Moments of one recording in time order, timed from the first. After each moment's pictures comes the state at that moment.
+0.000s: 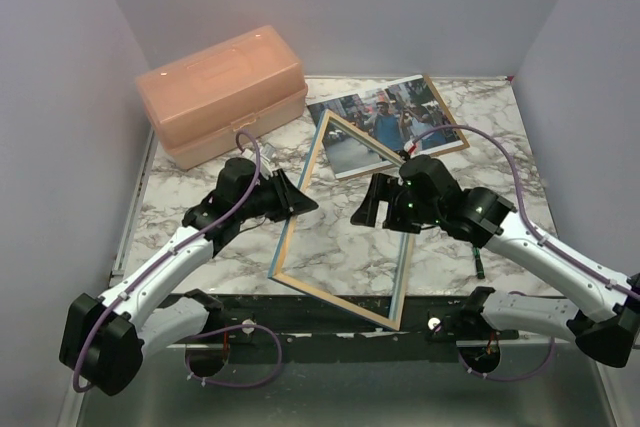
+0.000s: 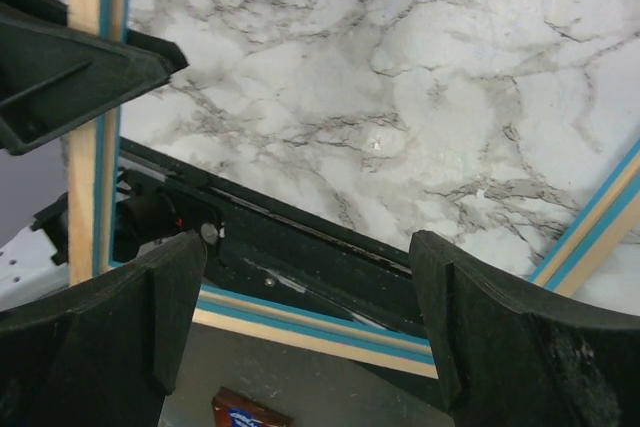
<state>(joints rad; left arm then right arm) -0.50 1.02 0.67 -0.13 0.44 -0.93 0.85 1.06 1.06 -0.75 0.00 0.87</state>
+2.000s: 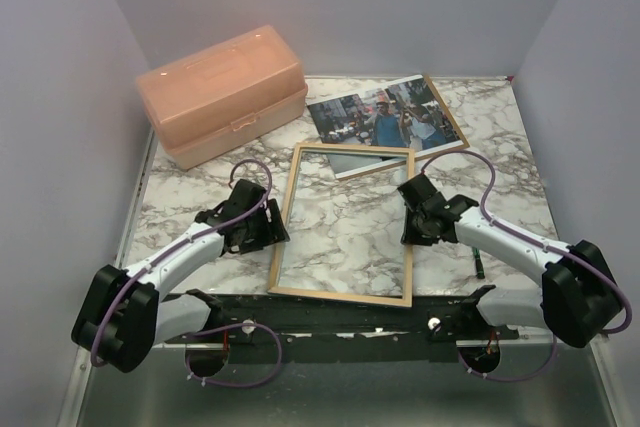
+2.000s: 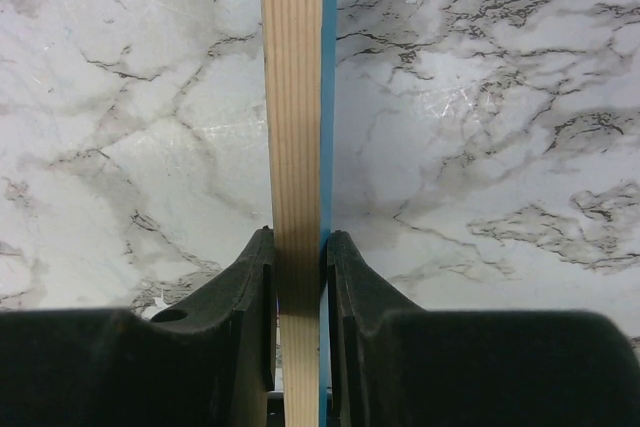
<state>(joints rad) -0.47 1.14 0.54 -0.41 0.09 -0.75 0.60 1.26 0.69 -0.63 0.19 0.70</state>
